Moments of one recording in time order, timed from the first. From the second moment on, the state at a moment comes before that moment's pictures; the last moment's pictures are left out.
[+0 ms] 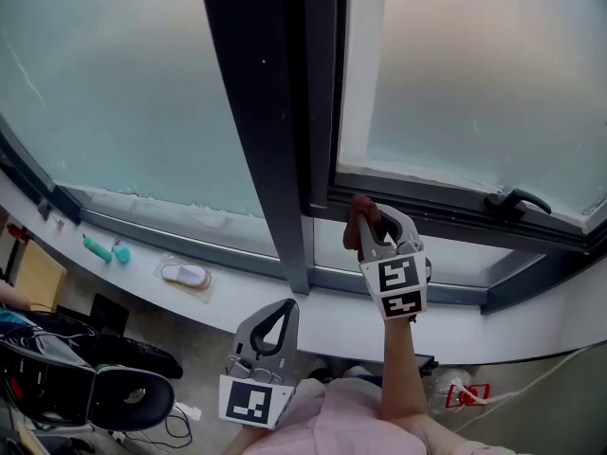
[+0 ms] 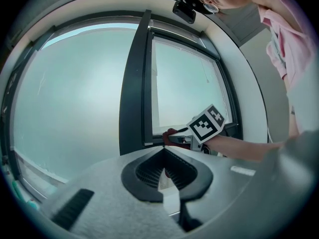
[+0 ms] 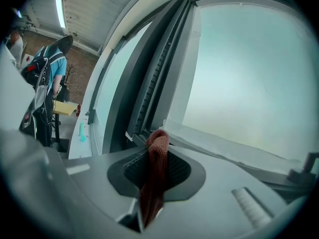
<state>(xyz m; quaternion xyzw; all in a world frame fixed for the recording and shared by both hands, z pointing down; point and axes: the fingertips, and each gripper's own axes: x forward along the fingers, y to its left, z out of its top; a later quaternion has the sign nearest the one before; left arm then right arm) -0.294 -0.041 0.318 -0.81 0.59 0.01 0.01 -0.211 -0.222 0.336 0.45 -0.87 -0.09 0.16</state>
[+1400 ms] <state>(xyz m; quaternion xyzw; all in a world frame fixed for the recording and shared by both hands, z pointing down) -0.217 -0.058 0.315 -0.84 0.54 0.01 0.01 -0.129 -0.222 0.337 0.47 -0.87 -0.06 0.14</state>
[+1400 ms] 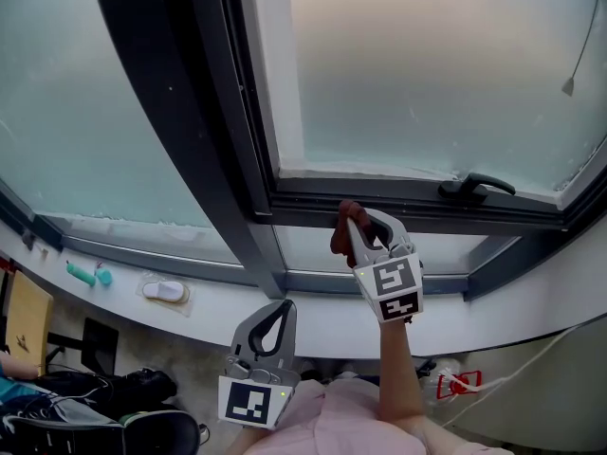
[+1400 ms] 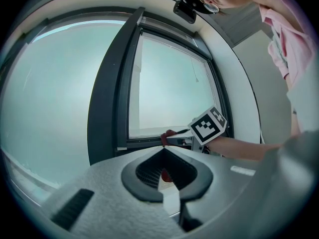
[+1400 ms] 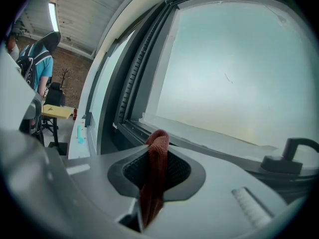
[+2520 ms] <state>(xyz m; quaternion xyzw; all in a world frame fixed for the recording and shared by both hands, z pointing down) -0.149 -0.064 0.314 -0.86 0.50 0.01 0.00 -0.041 -0.221 0.338 0.50 -0.85 -0.06 0.15</state>
